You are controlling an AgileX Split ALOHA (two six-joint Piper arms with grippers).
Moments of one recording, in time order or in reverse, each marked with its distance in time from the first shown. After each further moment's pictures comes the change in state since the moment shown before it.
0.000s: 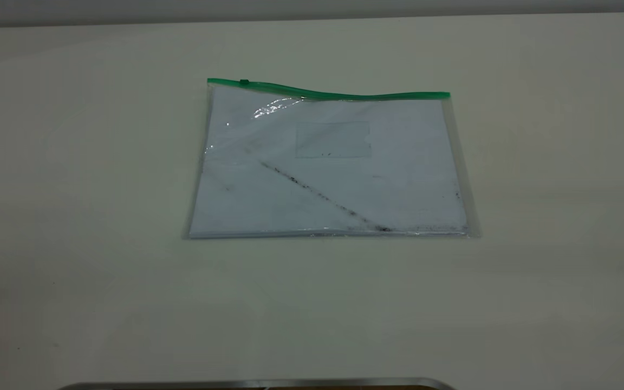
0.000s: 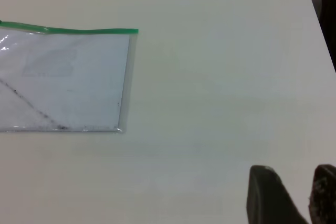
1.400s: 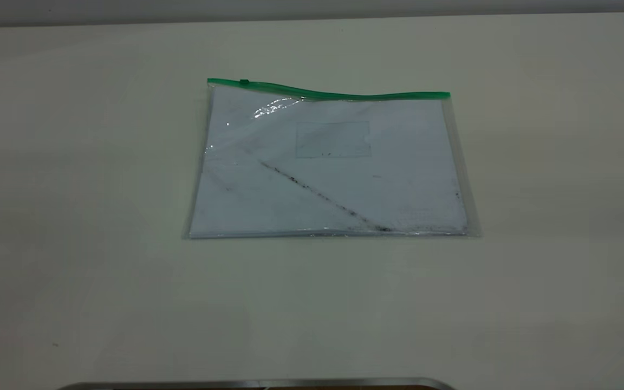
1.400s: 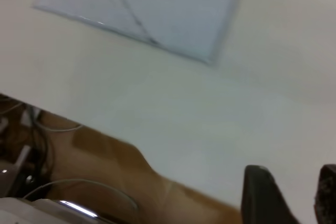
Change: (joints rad) left arm 0.001 0.415 -0.028 -0.120 -0.203 -0.024; right arm 0.000 0.559 -0.004 0.372 -0.210 -0.495
